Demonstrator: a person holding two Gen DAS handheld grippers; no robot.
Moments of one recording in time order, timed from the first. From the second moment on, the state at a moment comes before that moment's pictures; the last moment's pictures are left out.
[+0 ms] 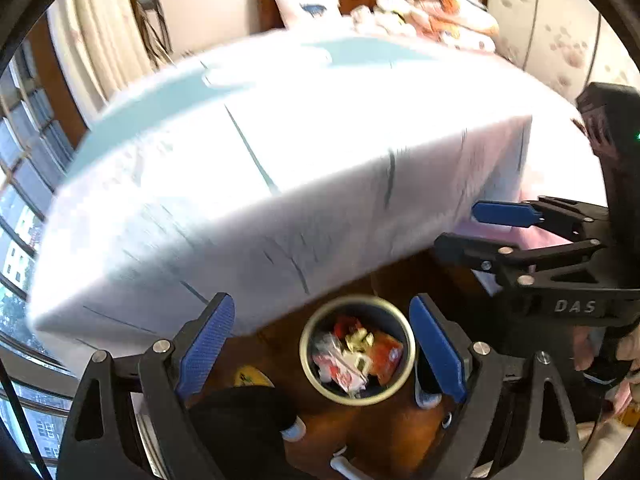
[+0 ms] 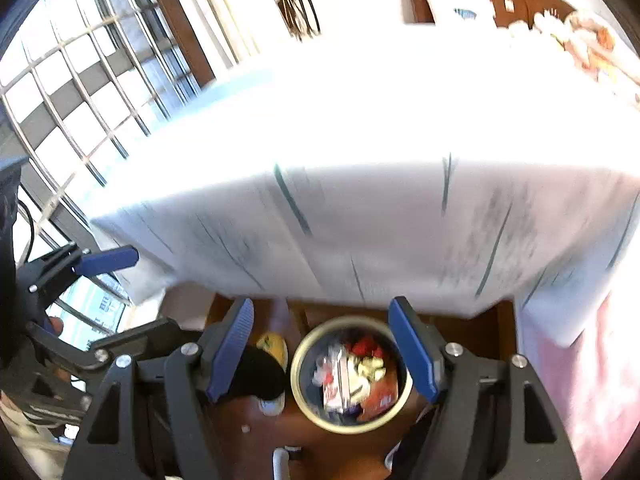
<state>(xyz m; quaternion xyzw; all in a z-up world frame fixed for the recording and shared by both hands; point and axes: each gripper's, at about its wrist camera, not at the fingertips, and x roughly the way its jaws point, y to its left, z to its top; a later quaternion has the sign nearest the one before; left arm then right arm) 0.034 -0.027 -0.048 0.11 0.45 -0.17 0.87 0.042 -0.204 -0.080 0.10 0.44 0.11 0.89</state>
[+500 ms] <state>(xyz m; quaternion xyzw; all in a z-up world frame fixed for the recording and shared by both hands) 0.009 -0.006 0.084 0.04 0.34 -0.07 0.94 0.015 -0.199 0.067 0.08 0.35 0.09 0.93</state>
